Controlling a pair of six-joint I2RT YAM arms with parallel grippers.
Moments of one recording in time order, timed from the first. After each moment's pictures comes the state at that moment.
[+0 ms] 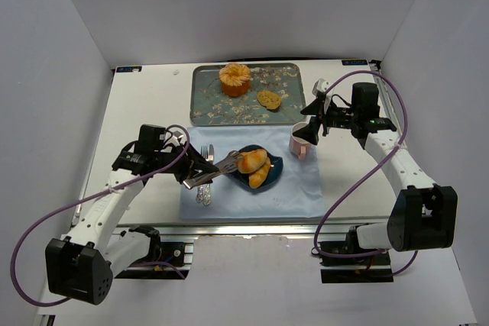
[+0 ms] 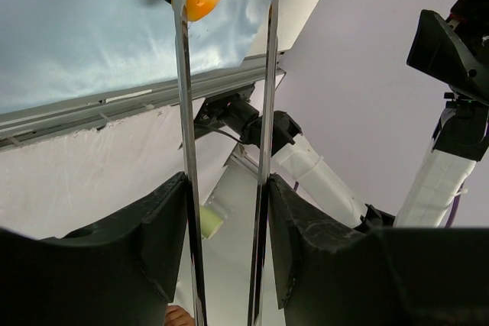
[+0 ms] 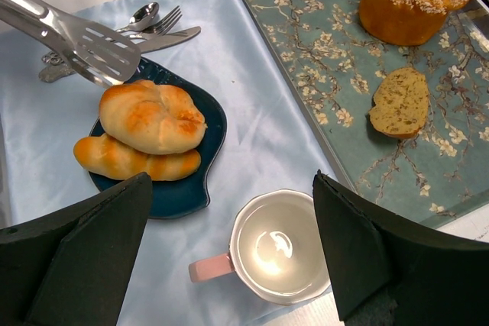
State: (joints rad) left arm -0.24 1.02 0.78 -0.69 0.77 -1.07; right arm 0.12 1.35 1.02 -0.24 -1.03 -0.54
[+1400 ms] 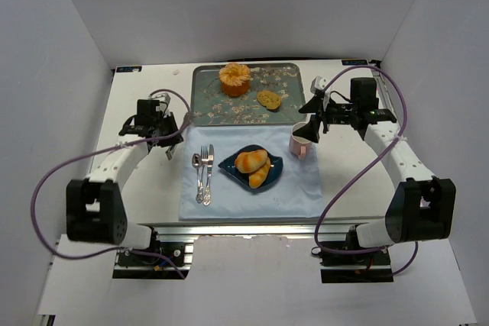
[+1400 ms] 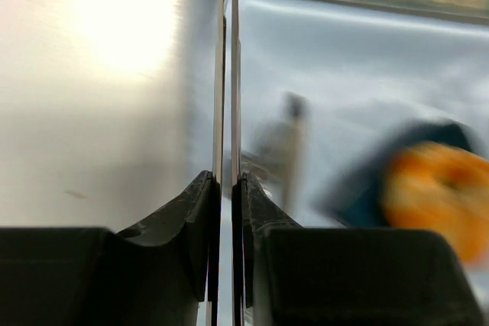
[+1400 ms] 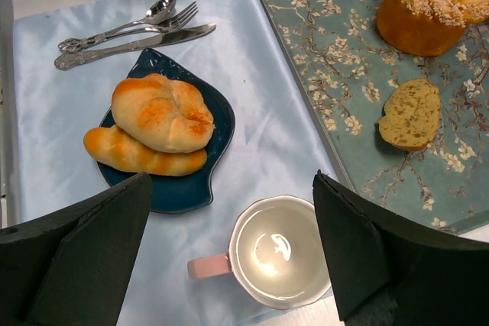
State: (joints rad) left arm -0.10 1.35 0.95 -0.41 0.20 -0.33; right arm 0.12 1.40 1.11 -0.39 -1.08 -0.66
